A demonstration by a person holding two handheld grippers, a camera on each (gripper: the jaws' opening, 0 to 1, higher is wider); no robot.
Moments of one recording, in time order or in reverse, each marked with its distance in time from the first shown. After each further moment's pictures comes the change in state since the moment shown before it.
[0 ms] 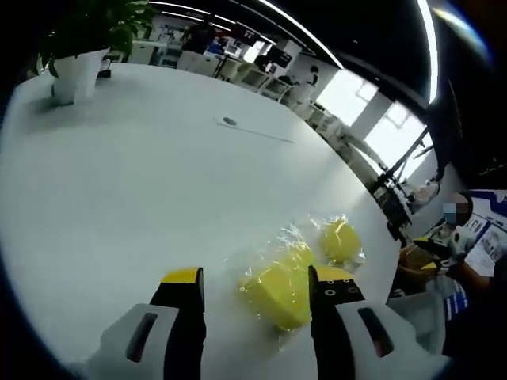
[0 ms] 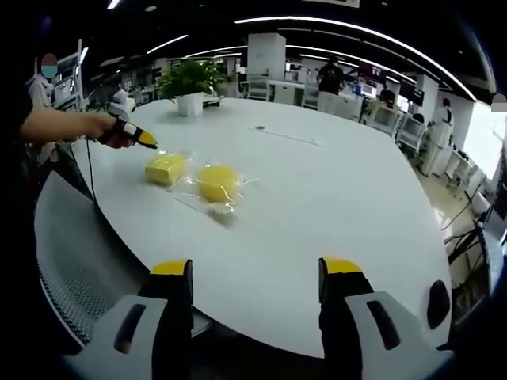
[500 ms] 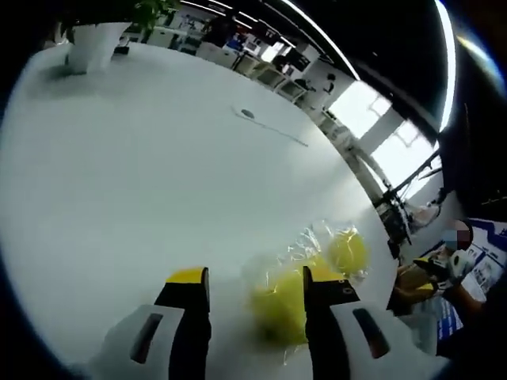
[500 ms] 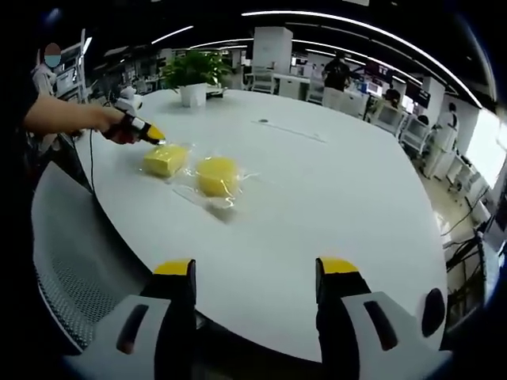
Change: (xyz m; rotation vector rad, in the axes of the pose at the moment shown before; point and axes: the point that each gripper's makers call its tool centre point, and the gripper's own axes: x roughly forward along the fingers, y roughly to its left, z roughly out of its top) left arm 0.022 0.011 -0.009 -0.185 -0.020 -0.020; right arm 0.009 -0.001 -0.001 -0.044 0.048 0.010
